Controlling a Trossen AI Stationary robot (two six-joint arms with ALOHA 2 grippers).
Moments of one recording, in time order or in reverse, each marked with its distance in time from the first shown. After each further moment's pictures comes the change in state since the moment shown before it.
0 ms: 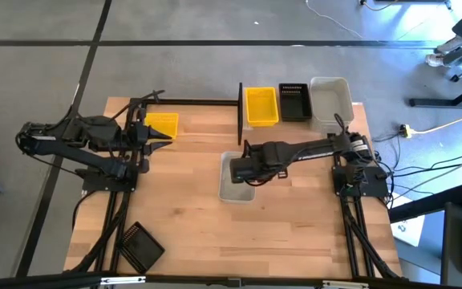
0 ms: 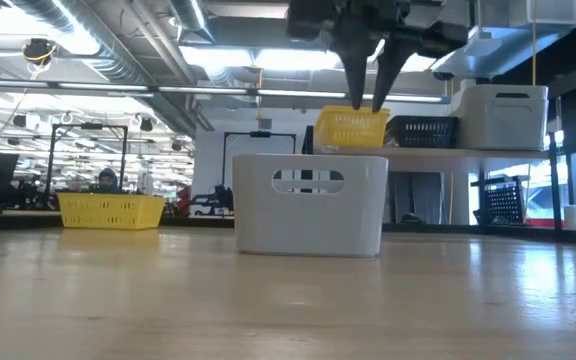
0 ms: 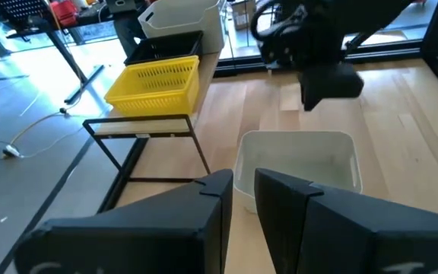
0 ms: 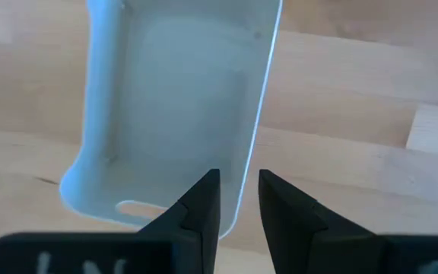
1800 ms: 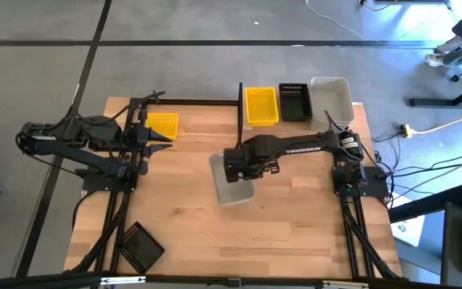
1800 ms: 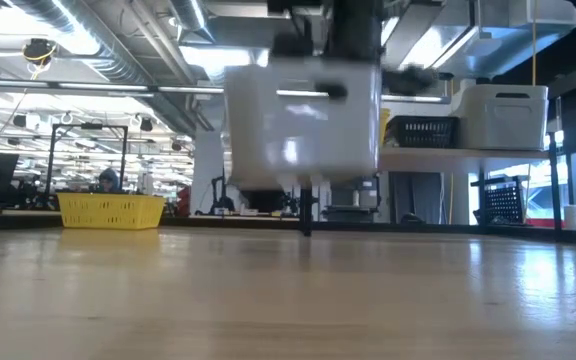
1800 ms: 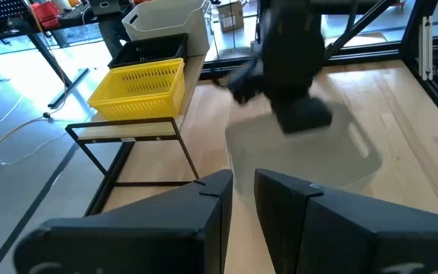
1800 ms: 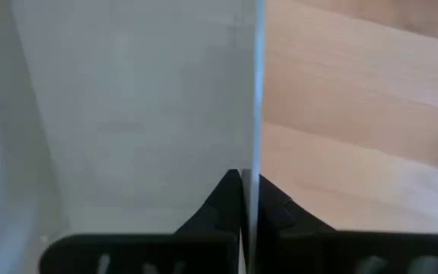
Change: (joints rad) left arm 0.001 0.000 0.000 0.003 0.049 0.003; right arm -0.097 0.071 -0.022 0.096 -0.183 -0.199
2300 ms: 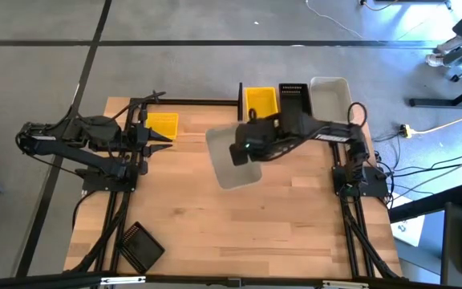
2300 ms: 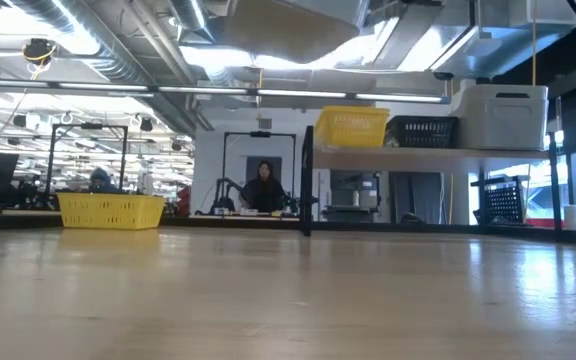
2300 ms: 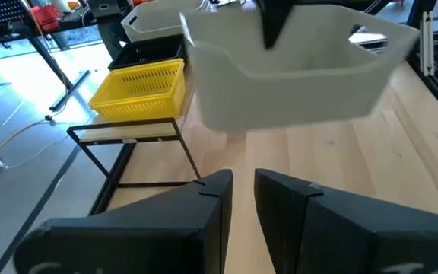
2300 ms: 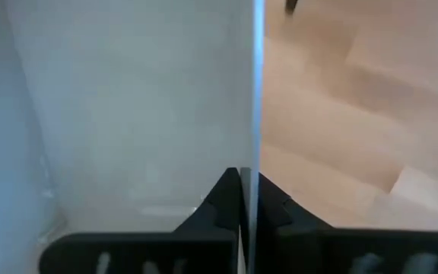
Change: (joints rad) left arm 0.000 0.000 0.000 -0.001 0.000 0.018; right arm 0.008 -0.050 0.503 -0.336 0.172 -0.098
